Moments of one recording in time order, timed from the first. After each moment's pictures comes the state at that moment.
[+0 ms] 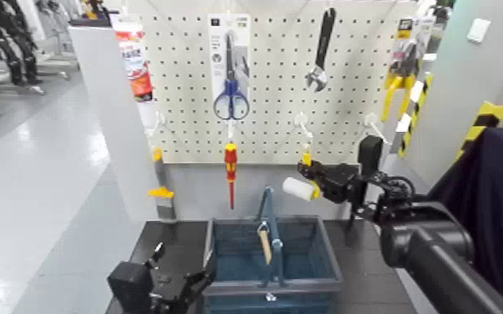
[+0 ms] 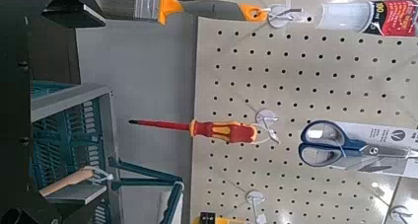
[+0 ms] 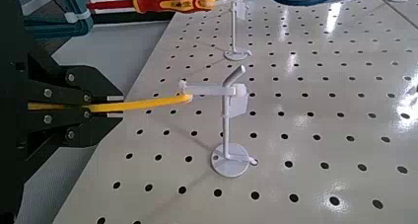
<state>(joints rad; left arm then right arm) 0.15 0.13 -0.20 -1.61 0.18 -0.17 -0.06 -0.72 -0.13 0.16 -0.65 -0.16 -0.20 0.77</state>
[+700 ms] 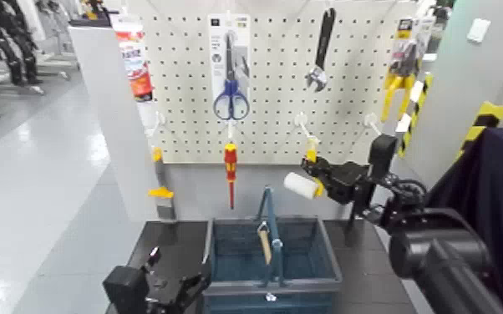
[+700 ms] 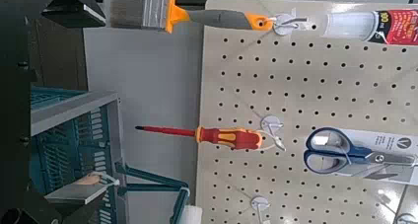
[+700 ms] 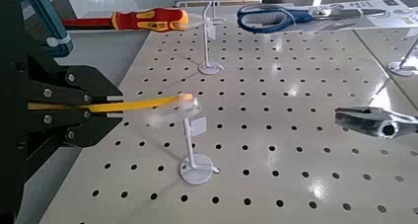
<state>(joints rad) 0.17 0.12 -0.19 -1.61 0.18 -0.16 -0.06 -0.52 -0.15 0.12 -1.07 -0.18 -0.04 0.74</state>
